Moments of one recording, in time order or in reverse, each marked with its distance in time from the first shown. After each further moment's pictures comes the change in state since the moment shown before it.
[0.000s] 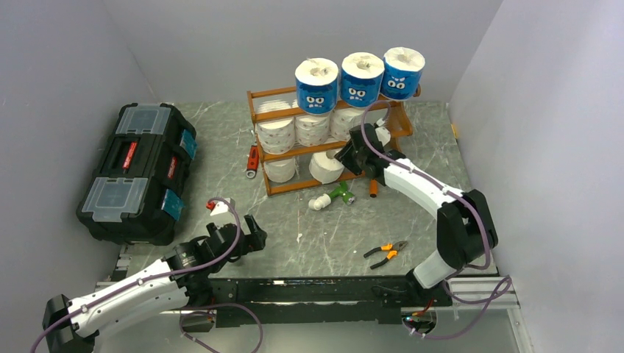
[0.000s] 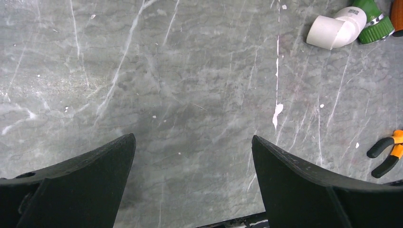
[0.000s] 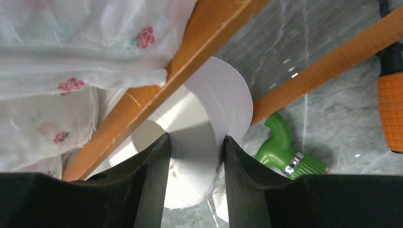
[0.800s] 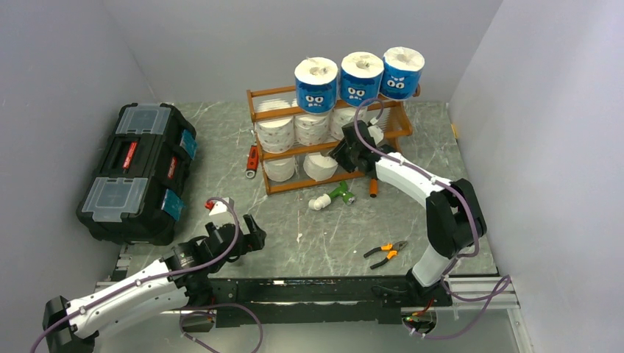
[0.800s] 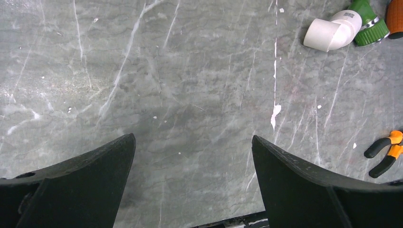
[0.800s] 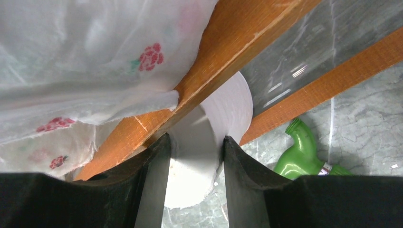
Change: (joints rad) left arm 0.000 -0.011 0.013 -0.017 -0.006 0.008; right arm 0.019 0.114 0.083 0.004 -0.018 0.059
